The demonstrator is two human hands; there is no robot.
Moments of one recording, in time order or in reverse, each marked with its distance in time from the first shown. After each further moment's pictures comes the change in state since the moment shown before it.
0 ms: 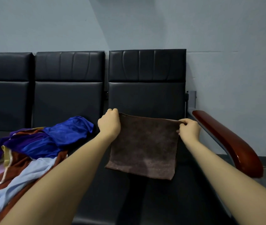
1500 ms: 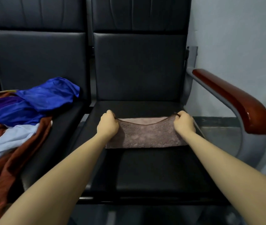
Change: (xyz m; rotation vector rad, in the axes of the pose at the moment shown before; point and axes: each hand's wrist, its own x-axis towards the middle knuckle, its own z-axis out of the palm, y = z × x) left_hand -0.075 -0.044 0.118 -0.368 -0.393 -0.179; right_hand -0.050 0.092 0.031 -0.495 -0.149 0.145
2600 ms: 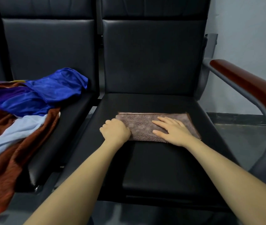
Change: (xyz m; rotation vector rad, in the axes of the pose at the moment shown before) left_hand -0.023 -0.002 0.021 0.436 -0.114 -0.263; right_hand -0.012 0.015 0.046 -0.463 -0.521 -0.691
